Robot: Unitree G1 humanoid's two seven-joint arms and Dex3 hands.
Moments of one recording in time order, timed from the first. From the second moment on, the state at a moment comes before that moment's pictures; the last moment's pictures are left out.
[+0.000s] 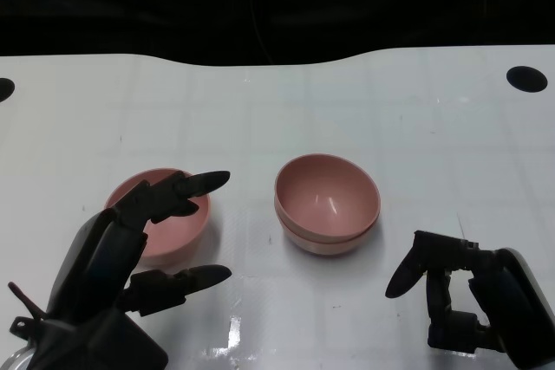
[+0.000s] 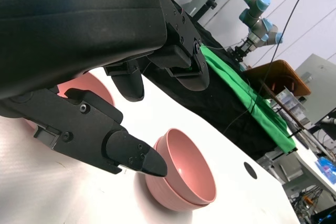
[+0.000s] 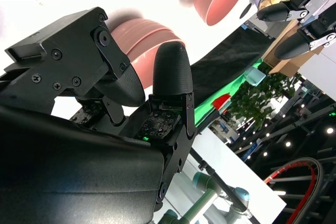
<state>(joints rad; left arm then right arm) 0.09 0.18 -0.03 -0.16 0.45 -0.28 -0.06 0.10 -0.20 0.16 0.10 -0.41 -0.63 -0.19</state>
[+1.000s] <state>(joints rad) -0.11 0.34 -0.30 -0.07 1.11 0.17 -0.21 0.09 -0.19 0.16 0.10 -0.42 -0.59 -0.18</state>
